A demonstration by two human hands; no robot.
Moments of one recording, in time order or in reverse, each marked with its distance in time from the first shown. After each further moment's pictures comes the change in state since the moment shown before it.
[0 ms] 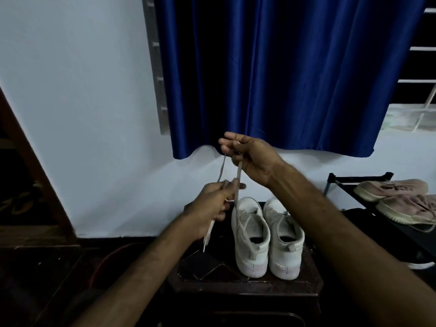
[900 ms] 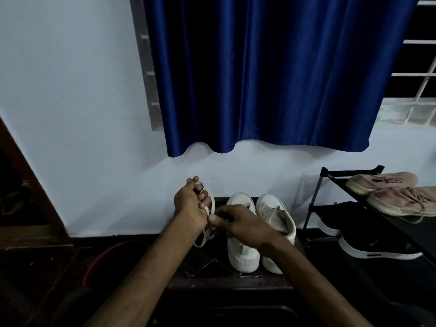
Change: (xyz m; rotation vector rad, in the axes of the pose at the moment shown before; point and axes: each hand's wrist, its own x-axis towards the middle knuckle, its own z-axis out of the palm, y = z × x) left_hand 0.028 -0.021 0.002 -0.919 0.451 -0.093; right_hand -0.074 0.099 -0.035 -0.845 -0.175 0.038
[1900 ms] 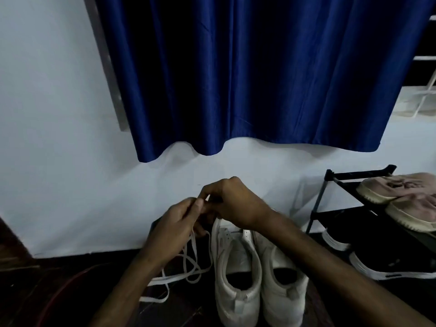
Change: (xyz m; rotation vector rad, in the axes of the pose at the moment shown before) left_hand 0.053 -0.008 -0.024 1.331 -0.478 0.387; right_hand 0.102 0.018 -0.069 -0.497 0.072 -0.287
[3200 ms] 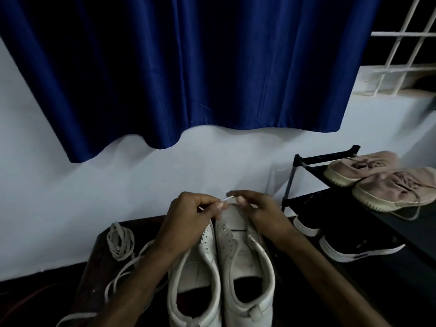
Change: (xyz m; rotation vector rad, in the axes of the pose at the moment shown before) left_hand 0.075 0.006 0.096 0.011 -0.070 0.104; right_hand -0.072 0.154 0.007 0.466 0.359 0.410
